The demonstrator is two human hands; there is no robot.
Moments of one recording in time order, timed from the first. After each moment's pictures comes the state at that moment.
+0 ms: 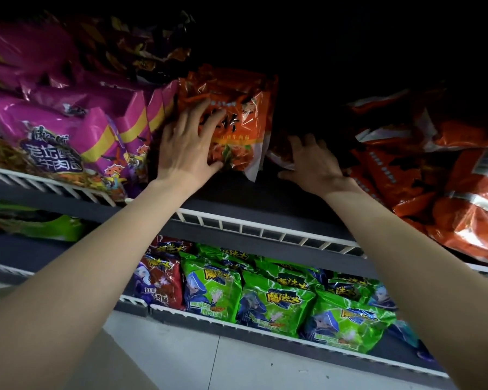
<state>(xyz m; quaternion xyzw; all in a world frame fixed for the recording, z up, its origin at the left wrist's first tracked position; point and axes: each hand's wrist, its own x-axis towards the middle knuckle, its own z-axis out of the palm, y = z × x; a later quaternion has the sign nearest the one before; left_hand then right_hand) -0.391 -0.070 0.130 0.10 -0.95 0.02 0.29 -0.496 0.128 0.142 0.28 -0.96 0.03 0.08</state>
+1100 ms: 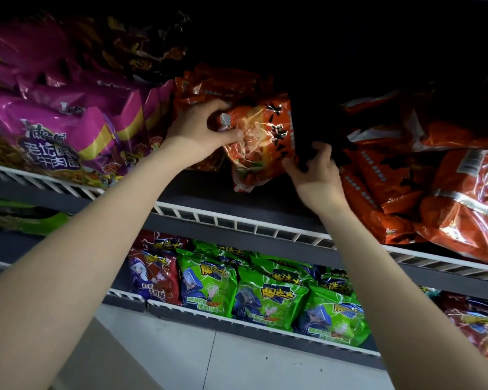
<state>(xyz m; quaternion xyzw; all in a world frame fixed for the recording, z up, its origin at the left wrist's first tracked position) -0.386 -0.049 0.180 0.12 -0.91 -0.34 0.21 -0.447 0.146 0.137 0.13 -0.89 0.43 0.04</state>
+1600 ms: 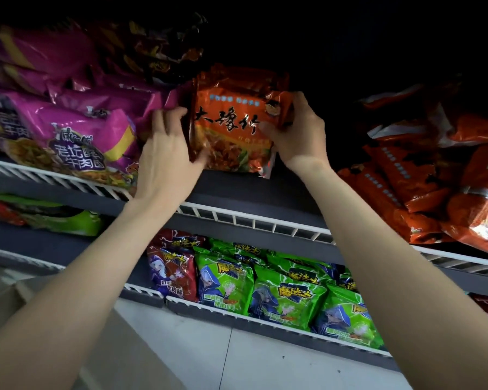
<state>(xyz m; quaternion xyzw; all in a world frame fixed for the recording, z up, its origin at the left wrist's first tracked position) -0.334 -0.070 0.146 0.19 -0.90 -0.09 0.37 -0.448 0.083 0.173 0.25 -0.84 0.46 0.14</state>
